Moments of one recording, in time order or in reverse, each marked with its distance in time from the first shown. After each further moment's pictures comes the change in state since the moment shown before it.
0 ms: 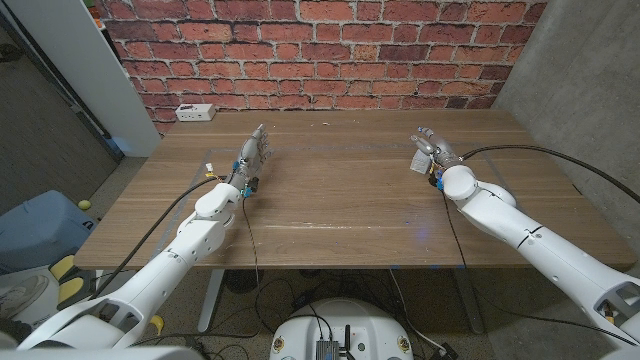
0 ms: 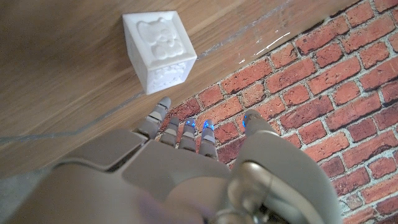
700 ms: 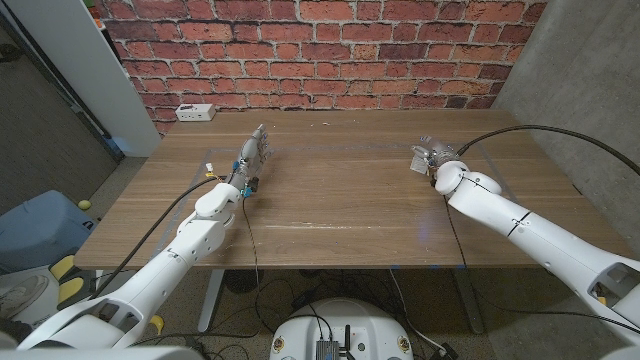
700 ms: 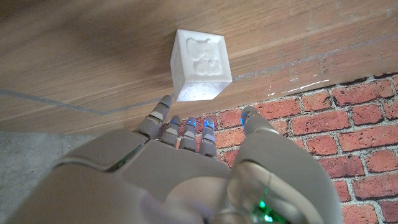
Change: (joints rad) left arm 0.000 0.002 0.000 -0.003 -0.002 0.006 0.002; left_hand 0.000 0.000 0.000 0.000 0.000 0.004 0.004 0.004 0.000 0.000 0.000 0.000 0.000 0.000 0.000 0.000 0.000 0.000 0.000 -0.007 0.005; right arm 0.102 -0.020 -0.127 -0.055 -0.121 -0.341 0.077; right_hand 0.033 -0.004 0.034 -0.009 0.000 0.016 -0.002 0.000 0.000 0.016 -0.016 0.000 0.000 0.016 -0.016 0.008 0.000 0.015 -0.003 0.008 0.000
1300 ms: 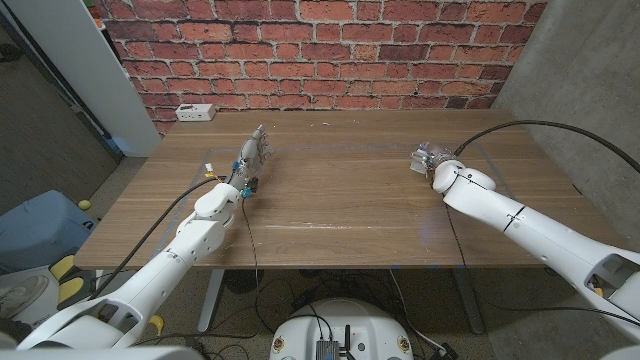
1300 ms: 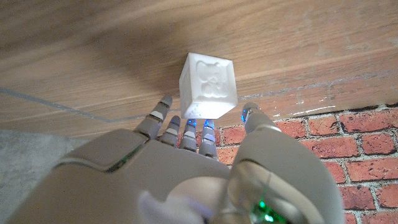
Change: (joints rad) left arm 0.003 0.002 -0.002 -0.001 -0.004 0.002 -0.002; left_hand 0.004 0.004 0.000 0.000 0.000 -0.002 0.009 0.004 0.000 0.000 0.000 0.000 0.000 0.000 0.000 0.000 0.000 0.000 0.000 0.000 0.000; right arm 0.056 -0.009 -0.070 0.003 -0.018 -0.091 0.070; right_hand 0.033 -0.025 0.021 -0.026 0.000 0.000 0.000 -0.008 0.000 -0.004 0.003 -0.004 0.000 0.000 0.000 -0.001 -0.003 0.005 0.005 0.000 0.000
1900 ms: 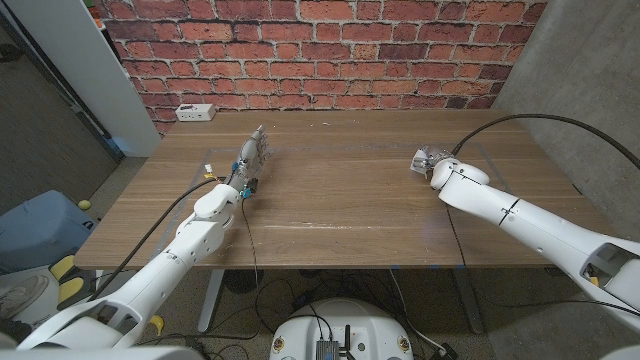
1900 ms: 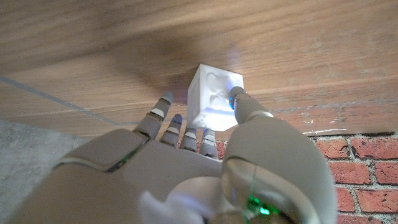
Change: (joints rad) left arm 0.008 0.002 -0.004 -0.005 -0.002 -0.003 0.000; left_hand 0.000 0.000 -0.004 -0.004 0.000 0.002 0.002 0.000 0.000 -0.002 0.002 0.000 0.000 0.000 0.000 0.000 0.000 0.000 0.000 -0.008 0.000; right arm 0.077 0.002 -0.088 0.015 -0.029 -0.109 0.065; right_hand 0.277 0.004 0.140 -0.092 0.006 0.049 -0.010 0.008 0.005 0.040 -0.027 0.005 0.000 0.086 -0.039 0.011 -0.003 0.086 0.003 0.012 0.000
